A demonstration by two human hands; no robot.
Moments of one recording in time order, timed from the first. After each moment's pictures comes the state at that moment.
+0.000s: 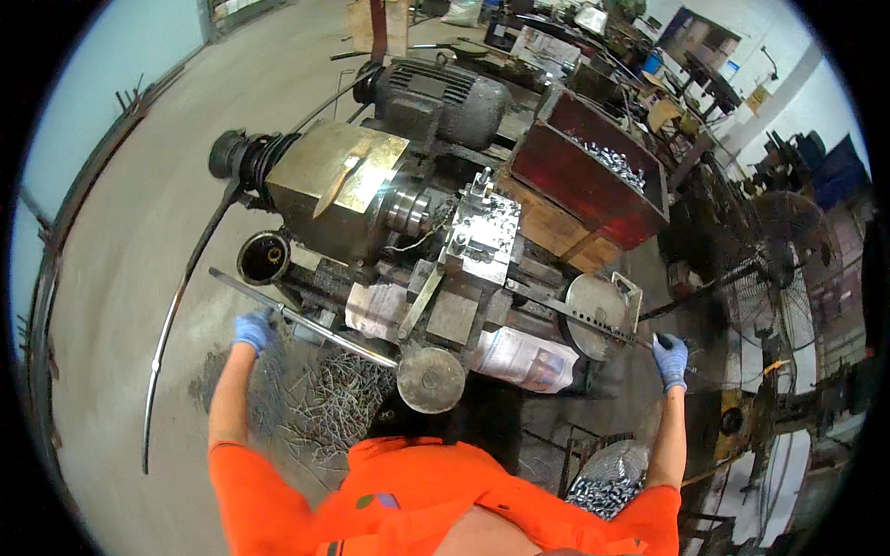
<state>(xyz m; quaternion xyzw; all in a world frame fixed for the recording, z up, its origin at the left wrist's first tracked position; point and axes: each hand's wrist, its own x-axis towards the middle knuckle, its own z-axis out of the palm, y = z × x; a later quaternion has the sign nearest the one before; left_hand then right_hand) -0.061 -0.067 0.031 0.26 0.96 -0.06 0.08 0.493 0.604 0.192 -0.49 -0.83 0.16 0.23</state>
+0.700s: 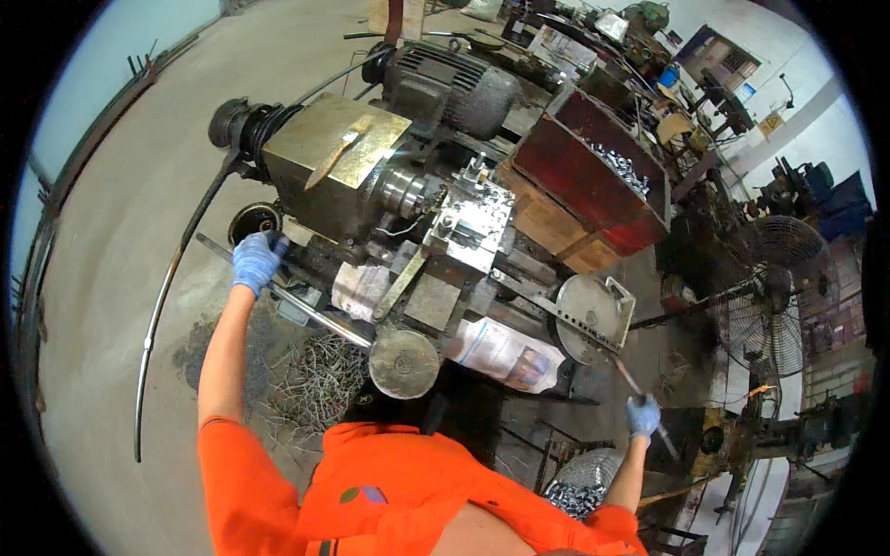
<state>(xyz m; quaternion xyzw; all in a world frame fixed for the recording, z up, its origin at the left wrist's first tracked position) -0.047 0.028 0.152 0.16 0.98 0.11 -0.03 0.610 0.580 0.124 -0.59 -0.81 -0.07 0.06</state>
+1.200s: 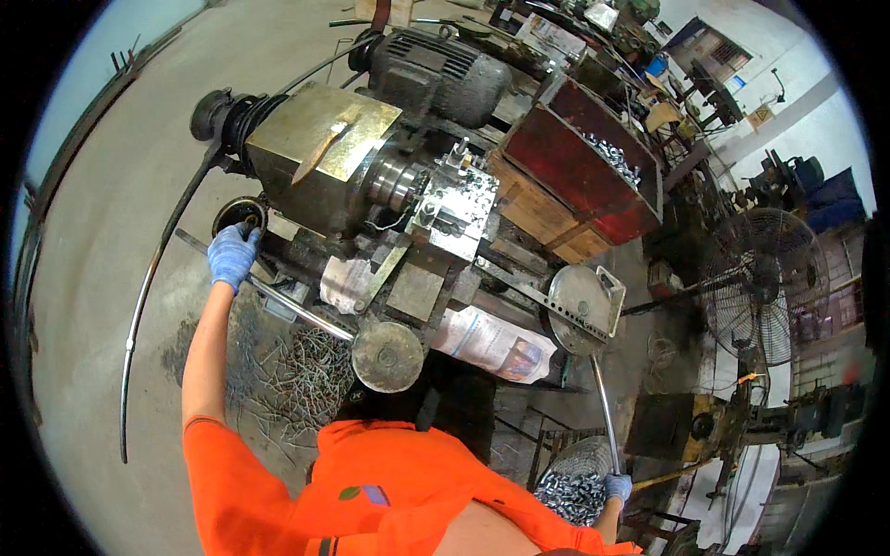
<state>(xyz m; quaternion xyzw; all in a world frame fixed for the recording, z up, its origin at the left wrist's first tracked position) -0.047 0.015 0.150 0.11 0.98 0.17 -0.08 0.789 0.456 0.098 -0.79 -0.61 0.01 -0.06</state>
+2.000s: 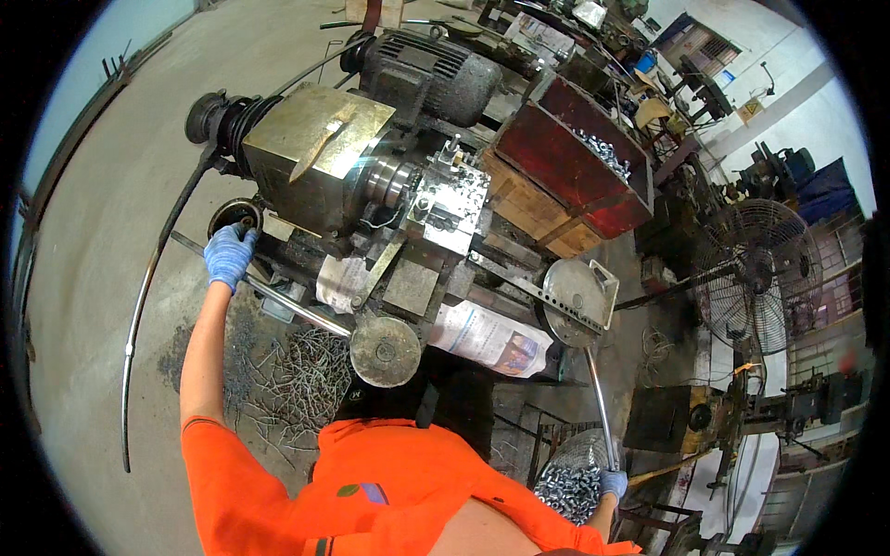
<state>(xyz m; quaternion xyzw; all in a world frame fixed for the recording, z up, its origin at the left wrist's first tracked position) -0.044 0.018 0.157 0.11 0.98 0.17 -0.07 0.777 0.430 0.104 -0.79 -0.62 -0.02 -0.04</state>
